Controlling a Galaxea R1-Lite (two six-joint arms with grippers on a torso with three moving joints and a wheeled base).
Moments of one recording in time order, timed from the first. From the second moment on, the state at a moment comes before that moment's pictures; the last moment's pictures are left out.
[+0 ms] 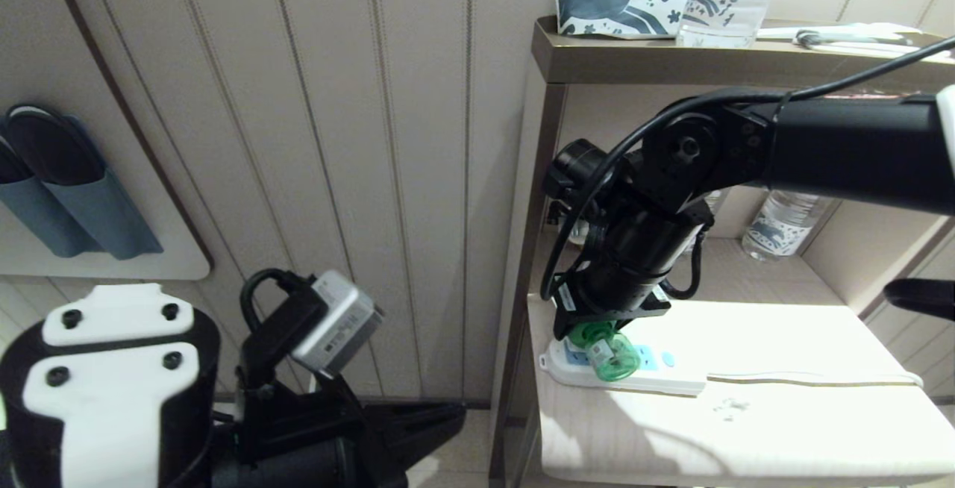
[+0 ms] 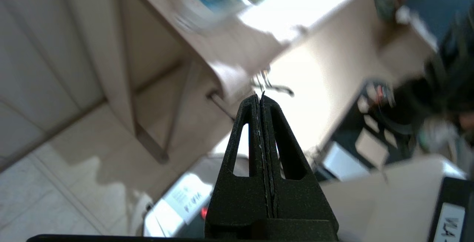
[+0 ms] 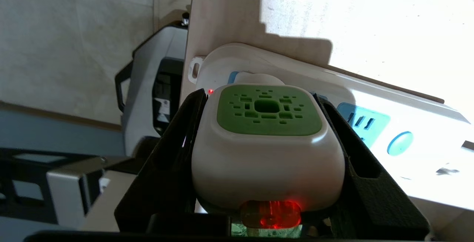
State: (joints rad) left arm -1.04 1.40 -0.58 -0.45 -0.03 -0.26; right arm 0.58 2.08 -1.96 1.08 -0.02 0.46
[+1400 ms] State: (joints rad) left arm -1.27 1.90 -0.70 -0.82 0.39 -0.26; right arm 0.62 2.08 -1.96 1.03 -0.03 0.56
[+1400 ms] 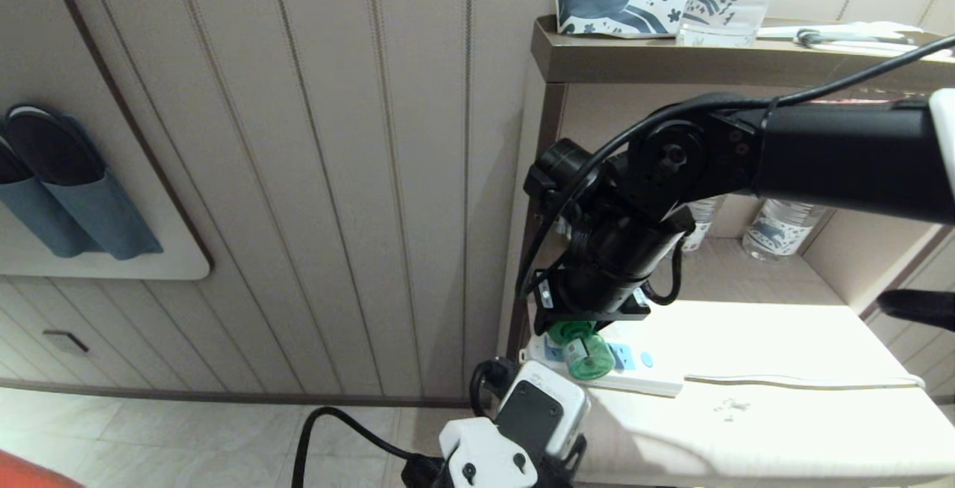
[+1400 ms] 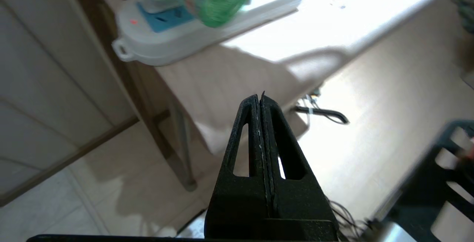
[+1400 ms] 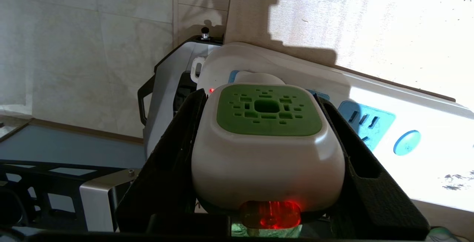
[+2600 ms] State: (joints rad) left arm -1.05 2.09 -0.80 -1.02 0.41 -0.18; right arm 0.62 2.09 -1.96 1.03 -0.03 0.56
